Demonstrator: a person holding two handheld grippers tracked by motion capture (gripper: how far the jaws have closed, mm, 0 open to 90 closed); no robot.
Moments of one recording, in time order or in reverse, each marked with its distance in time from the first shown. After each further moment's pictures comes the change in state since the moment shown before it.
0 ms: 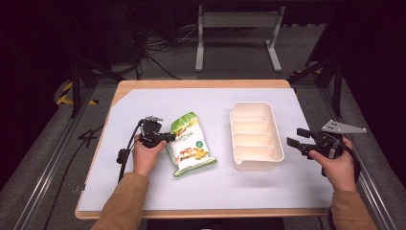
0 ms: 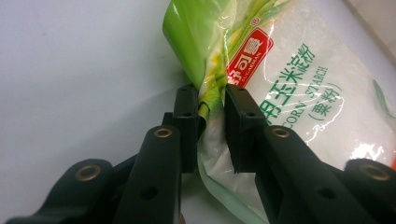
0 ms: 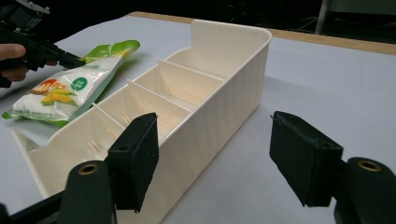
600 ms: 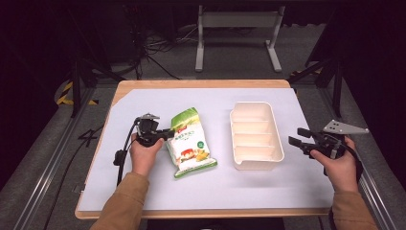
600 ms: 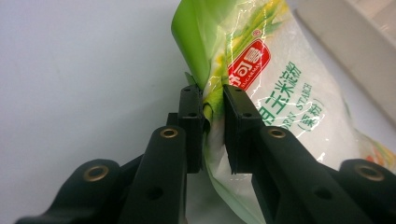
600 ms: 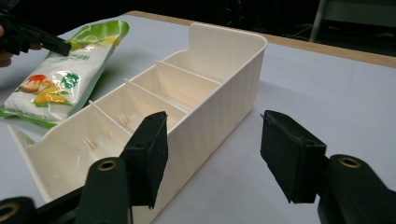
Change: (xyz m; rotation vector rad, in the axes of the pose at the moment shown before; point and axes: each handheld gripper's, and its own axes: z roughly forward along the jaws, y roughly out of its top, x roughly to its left) left arm -0.007 0.004 -0.026 -0.119 -0.046 0.033; right arm 0.000 0.002 -0.005 -0.006 -0.016 -0.043
